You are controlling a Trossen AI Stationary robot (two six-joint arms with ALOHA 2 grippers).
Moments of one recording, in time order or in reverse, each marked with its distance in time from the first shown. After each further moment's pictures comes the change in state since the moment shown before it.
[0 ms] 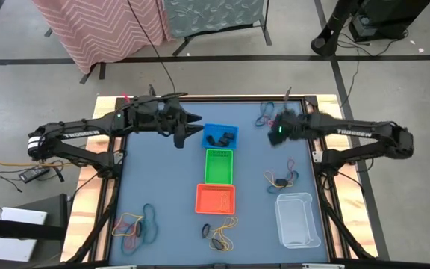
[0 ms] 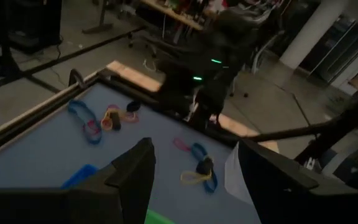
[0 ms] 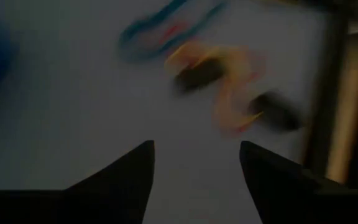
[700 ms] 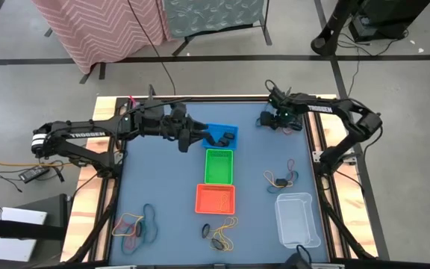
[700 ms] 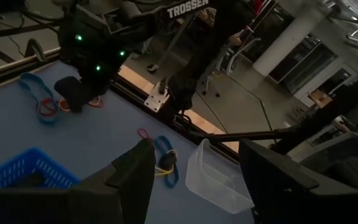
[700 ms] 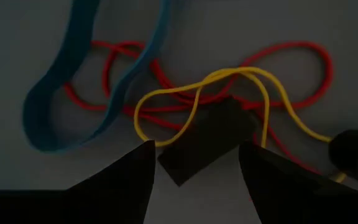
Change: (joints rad) left arm -0.052 0.048 0.000 0.060 0.042 -0.172; right arm -0.445 0.465 0.000 0.374 -0.376 -0.045
